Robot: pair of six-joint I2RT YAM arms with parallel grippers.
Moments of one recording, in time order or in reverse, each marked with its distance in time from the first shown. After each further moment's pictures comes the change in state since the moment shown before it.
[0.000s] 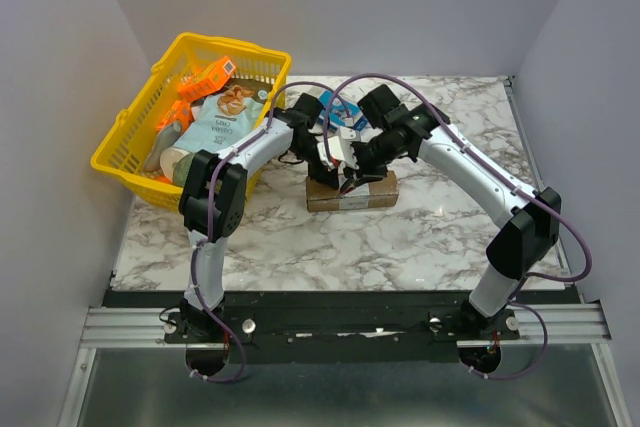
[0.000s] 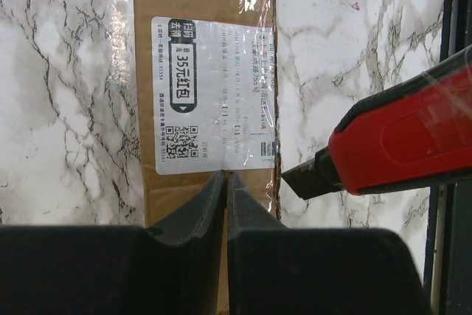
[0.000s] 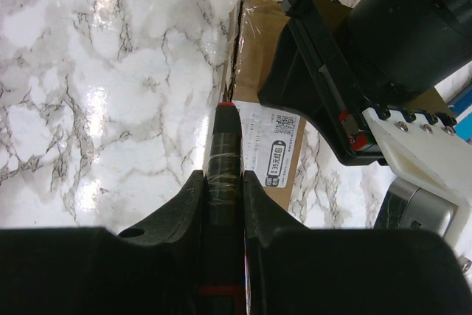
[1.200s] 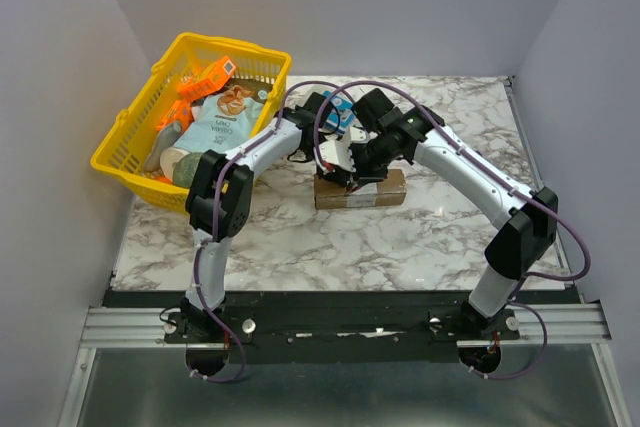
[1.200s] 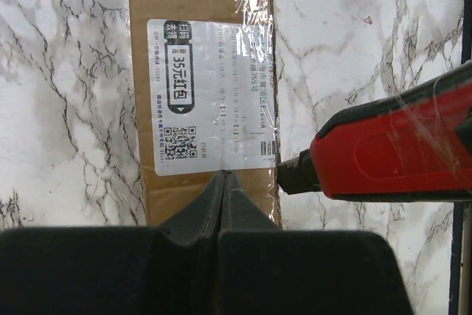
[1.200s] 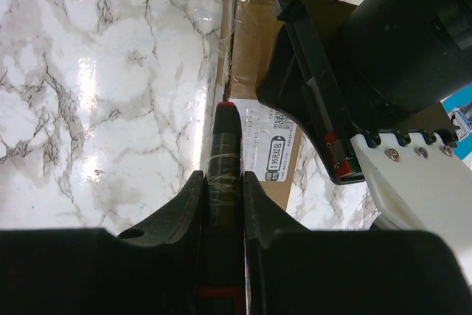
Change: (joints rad) left arm -0.044 0.030 0.050 0.029 -0.033 0.005; right arm 0.026 0.008 0.002 -0.012 0.163 0.056
